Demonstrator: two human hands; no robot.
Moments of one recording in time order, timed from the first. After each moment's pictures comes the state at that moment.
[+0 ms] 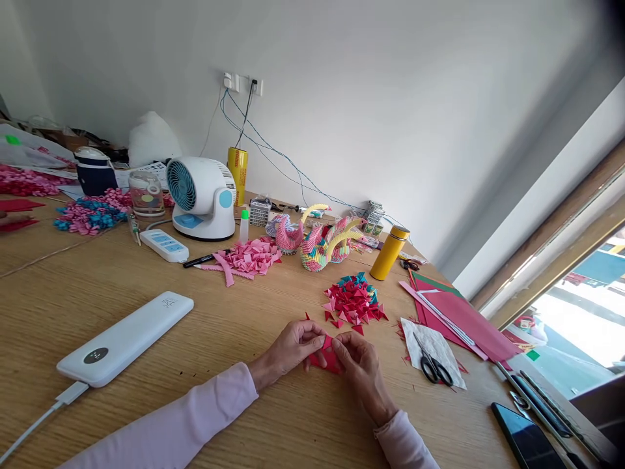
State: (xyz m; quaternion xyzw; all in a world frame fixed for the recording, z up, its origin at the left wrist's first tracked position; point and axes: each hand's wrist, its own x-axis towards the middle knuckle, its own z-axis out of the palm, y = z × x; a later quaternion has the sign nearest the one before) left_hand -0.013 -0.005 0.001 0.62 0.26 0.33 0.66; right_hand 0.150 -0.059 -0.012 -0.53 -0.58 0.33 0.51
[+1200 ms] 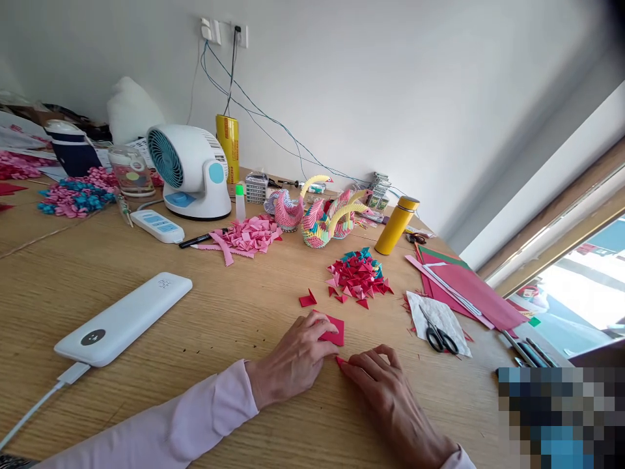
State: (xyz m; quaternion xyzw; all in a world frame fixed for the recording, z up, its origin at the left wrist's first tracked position) left_hand -0.024 -0.042 0.001 0.94 0.19 0.25 0.11; right_hand 0.165 -0.134 -0.001 -0.50 -0.84 0.03 0.19
